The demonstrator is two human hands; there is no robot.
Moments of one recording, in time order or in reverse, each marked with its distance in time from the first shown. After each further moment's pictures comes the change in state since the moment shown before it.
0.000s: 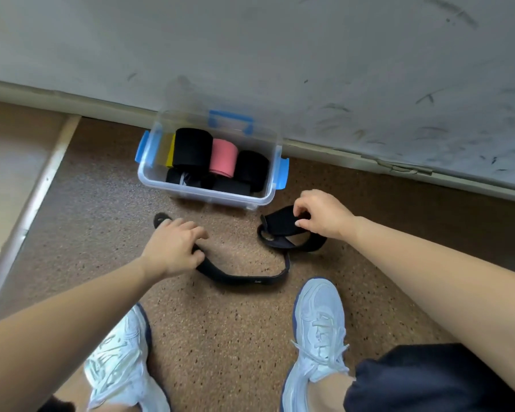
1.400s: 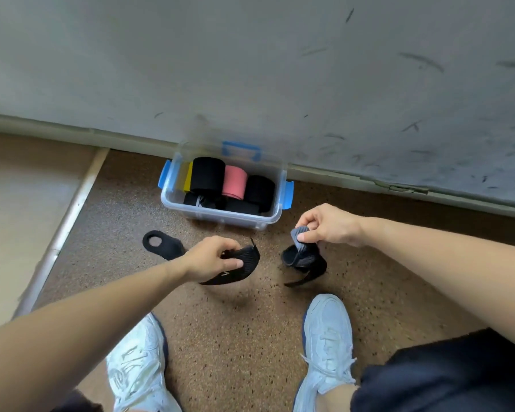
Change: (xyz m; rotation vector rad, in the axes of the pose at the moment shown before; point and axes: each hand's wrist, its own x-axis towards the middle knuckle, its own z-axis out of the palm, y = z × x) left_hand -0.008 0.033 -0.050 -0.652 -0.125 0.086; right_hand -0.024 -0.026 -0.052 0.765 -0.277 0.176
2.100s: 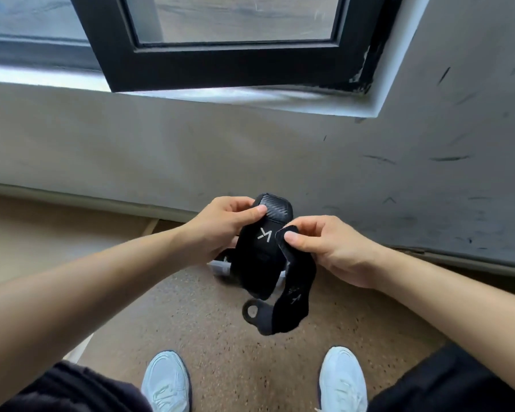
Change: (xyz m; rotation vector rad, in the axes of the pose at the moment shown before) left_hand -0.120 0.194 -0.130 -0.760 0.262 0.154; right_hand -0.170 -0.148 0.011 0.599 0.017 -0.508
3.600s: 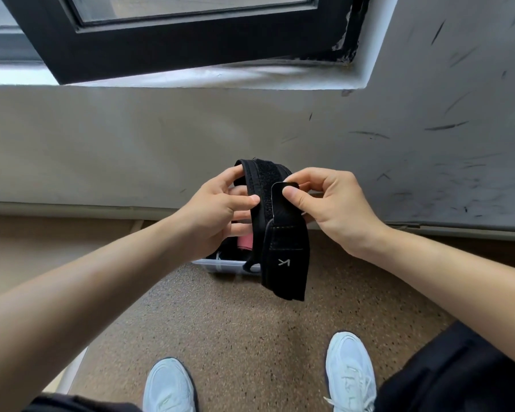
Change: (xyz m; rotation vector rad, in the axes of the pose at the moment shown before) left_hand 0.026 0.015 0.008 -0.103 0.007 -0.013; right_hand 0.019 -0.016 -0.008 -0.318 0.451 -0.349
